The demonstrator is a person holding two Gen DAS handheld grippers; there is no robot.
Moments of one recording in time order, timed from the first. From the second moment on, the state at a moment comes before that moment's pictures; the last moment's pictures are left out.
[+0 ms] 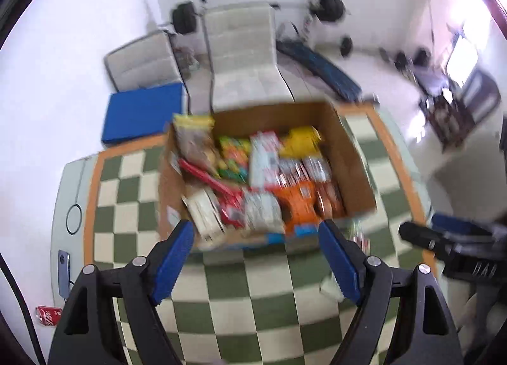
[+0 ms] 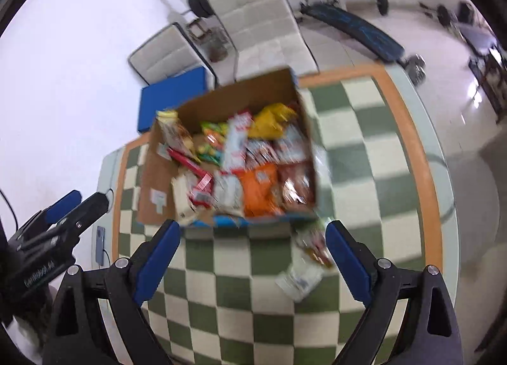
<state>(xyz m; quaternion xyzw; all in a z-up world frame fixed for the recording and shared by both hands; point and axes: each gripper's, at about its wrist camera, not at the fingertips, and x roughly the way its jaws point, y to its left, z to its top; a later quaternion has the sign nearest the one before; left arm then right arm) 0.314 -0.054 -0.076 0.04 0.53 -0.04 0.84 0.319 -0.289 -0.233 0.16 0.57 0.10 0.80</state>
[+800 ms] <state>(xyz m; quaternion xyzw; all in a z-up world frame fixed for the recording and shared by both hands) 0.305 -0.242 -0.313 0.14 0.69 -0.16 0.69 0.248 -0.415 -0.412 0.17 0.68 -0.01 0.71</state>
